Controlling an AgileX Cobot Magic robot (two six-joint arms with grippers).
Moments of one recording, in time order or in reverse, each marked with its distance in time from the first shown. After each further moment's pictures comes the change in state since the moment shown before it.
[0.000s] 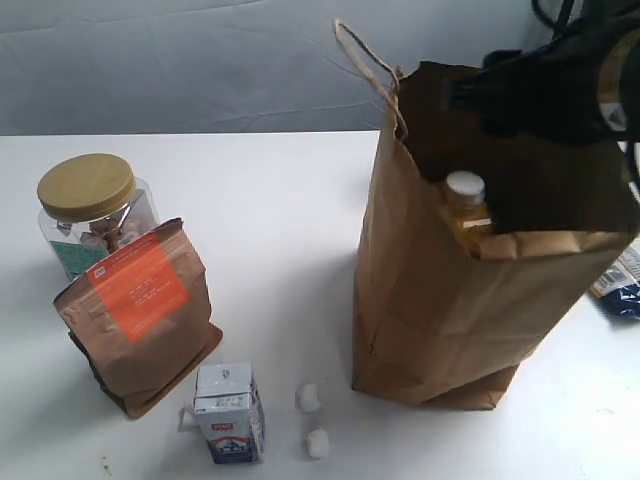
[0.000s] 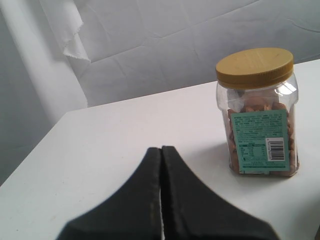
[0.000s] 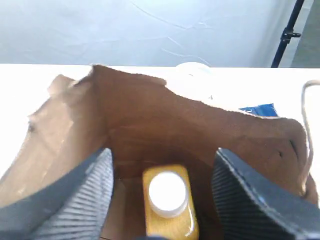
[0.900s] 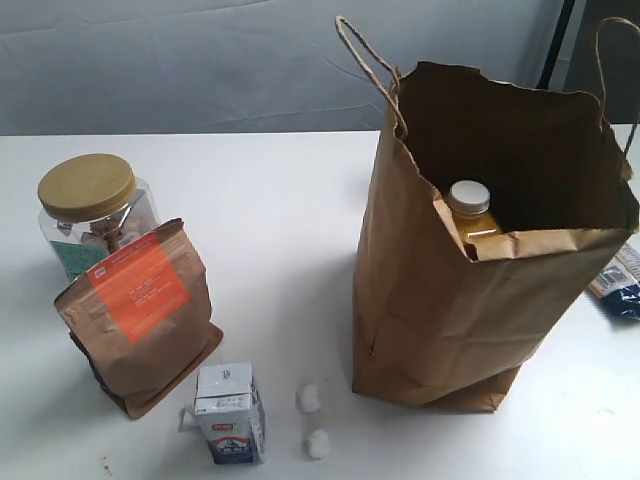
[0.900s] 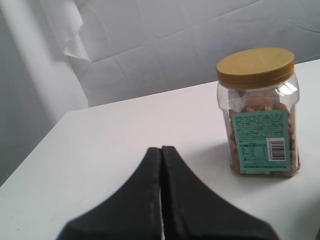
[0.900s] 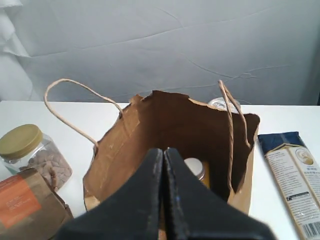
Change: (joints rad) left arm 0.000 0.000 0.000 0.000 0.000 0.000; right arm 0.000 -0.605 0.103 0.460 0.106 -0.493
